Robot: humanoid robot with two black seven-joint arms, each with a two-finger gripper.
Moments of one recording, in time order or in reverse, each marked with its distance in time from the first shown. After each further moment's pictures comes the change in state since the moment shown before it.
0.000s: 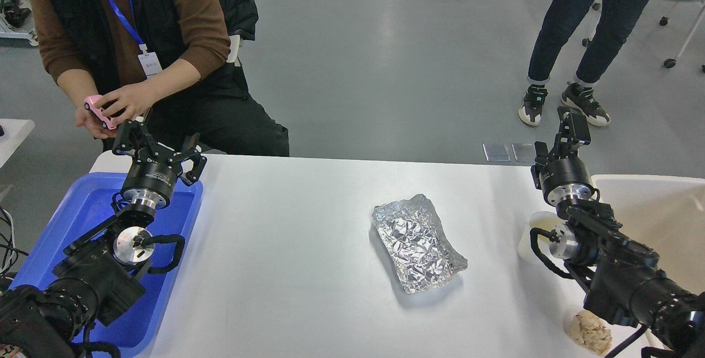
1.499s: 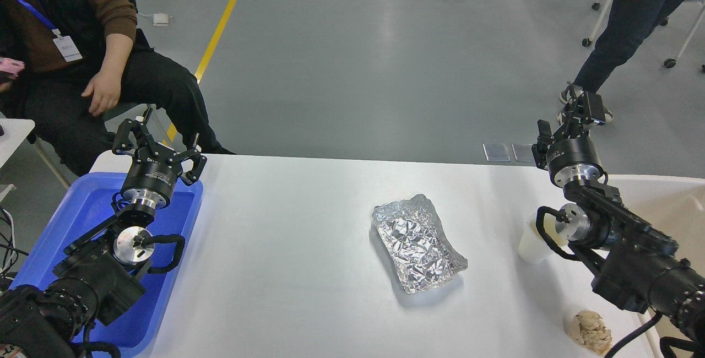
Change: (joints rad) left arm 0.000 0.000 0.000 0.000 0.000 0.000 0.000; right arm 0.020 -0.089 0.021 0.166 0.113 0.007 -0.026
